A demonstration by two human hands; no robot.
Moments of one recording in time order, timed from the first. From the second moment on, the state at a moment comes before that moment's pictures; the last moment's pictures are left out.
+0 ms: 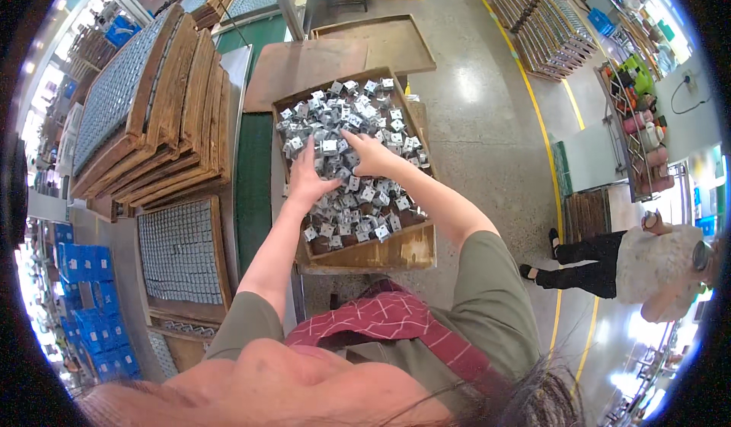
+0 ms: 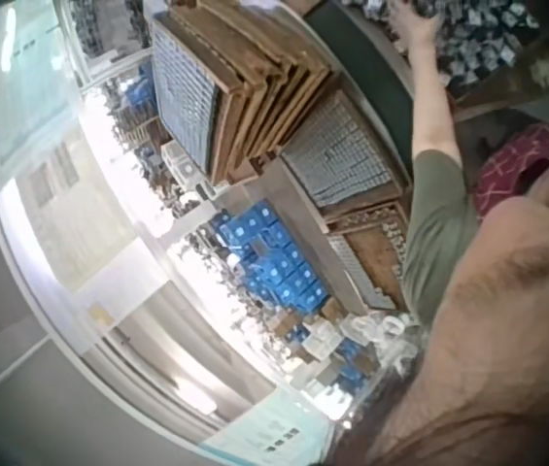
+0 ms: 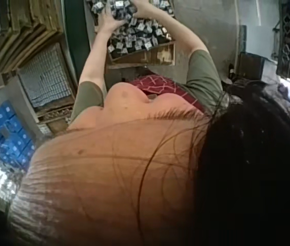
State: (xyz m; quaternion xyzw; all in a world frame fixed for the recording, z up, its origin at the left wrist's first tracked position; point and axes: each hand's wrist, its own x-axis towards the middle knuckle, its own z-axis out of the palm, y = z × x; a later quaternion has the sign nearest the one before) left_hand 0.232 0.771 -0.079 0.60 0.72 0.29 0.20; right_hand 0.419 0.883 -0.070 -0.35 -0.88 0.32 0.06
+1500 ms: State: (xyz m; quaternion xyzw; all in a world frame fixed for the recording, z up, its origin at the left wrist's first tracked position) left_hand 0.196 0.702 -0.047 0.46 0.63 0.56 0.29; right_hand 0.344 0.816 0.002 -0.25 -0.68 0.66 0.19
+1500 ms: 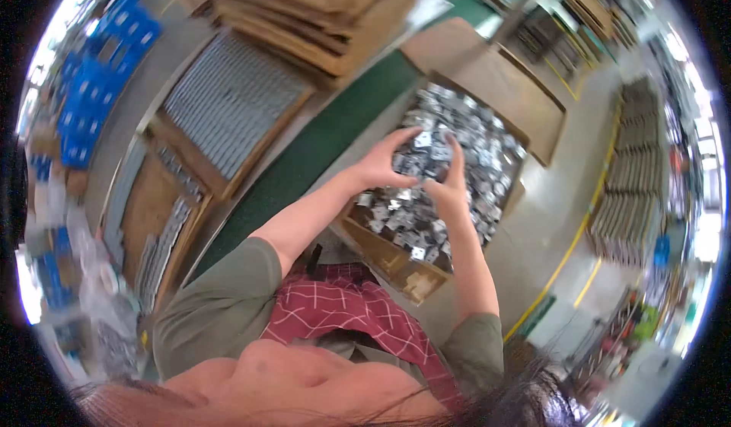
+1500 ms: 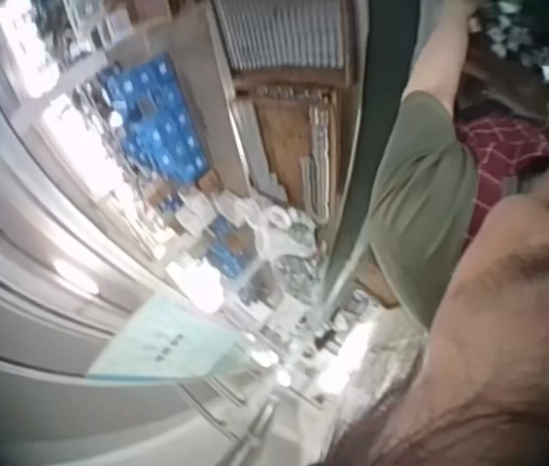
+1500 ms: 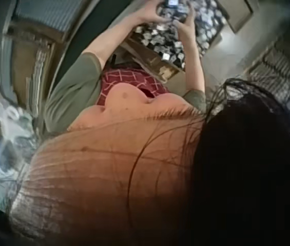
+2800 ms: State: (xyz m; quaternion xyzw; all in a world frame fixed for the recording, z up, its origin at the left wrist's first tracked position) left_hand 0.017 0.047 0.001 0.12 0.95 0.27 -0.01; right_hand -0.017 0.283 -0.024 0.20 -0.88 0.42 -0.01
